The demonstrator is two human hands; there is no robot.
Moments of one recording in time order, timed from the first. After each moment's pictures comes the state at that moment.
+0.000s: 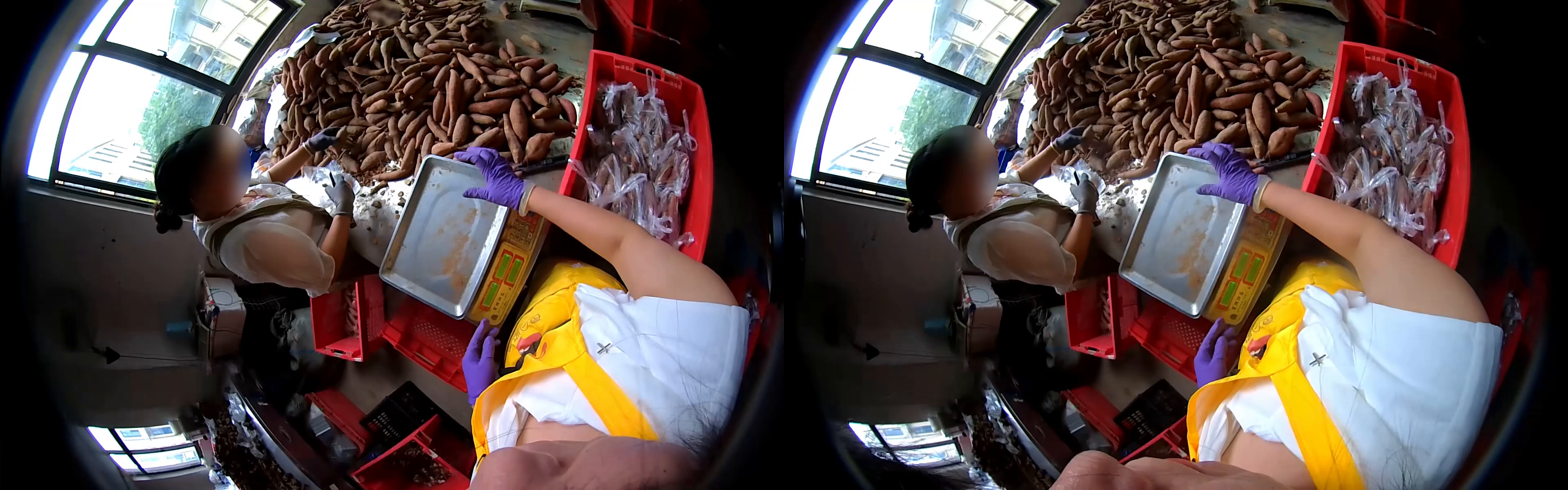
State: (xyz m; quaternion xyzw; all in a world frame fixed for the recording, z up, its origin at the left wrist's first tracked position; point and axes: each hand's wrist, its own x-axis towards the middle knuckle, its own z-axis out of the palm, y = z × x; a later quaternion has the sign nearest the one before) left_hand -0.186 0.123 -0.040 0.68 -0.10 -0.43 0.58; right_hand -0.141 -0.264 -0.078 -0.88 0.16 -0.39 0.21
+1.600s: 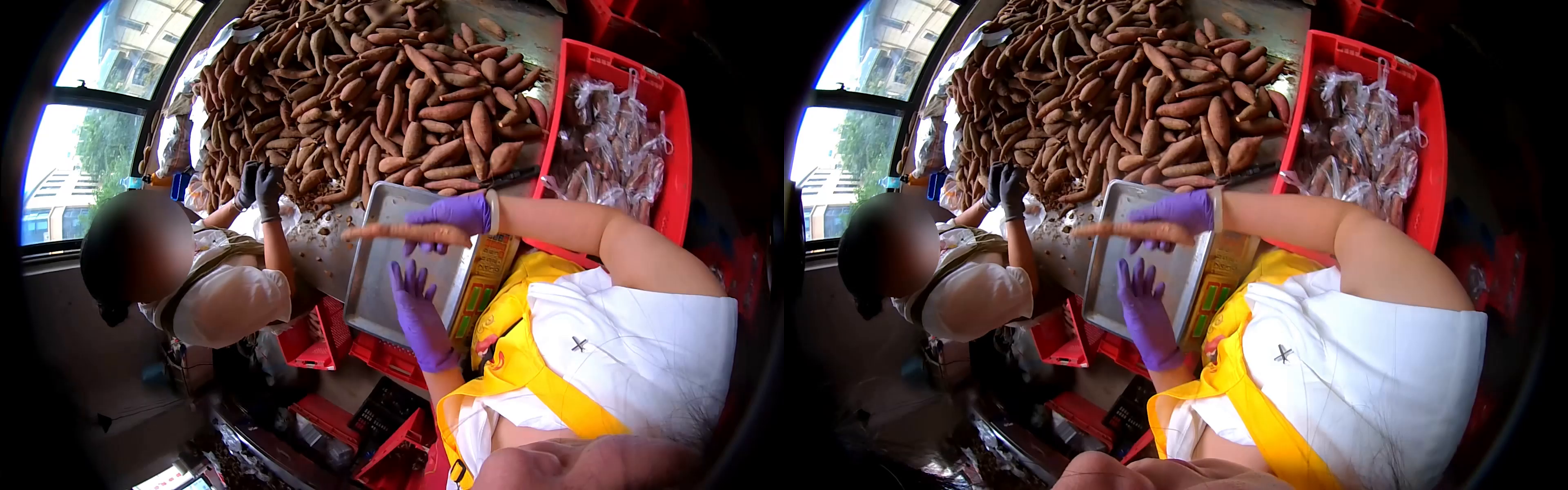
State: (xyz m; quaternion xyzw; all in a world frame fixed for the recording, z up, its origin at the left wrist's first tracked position) left_hand -0.085 -0.083 0.020 0.58 -0.06 -0.36 0.73; right_hand -0.123 -0.286 -0.002 -0.49 0.08 0.11 0.86
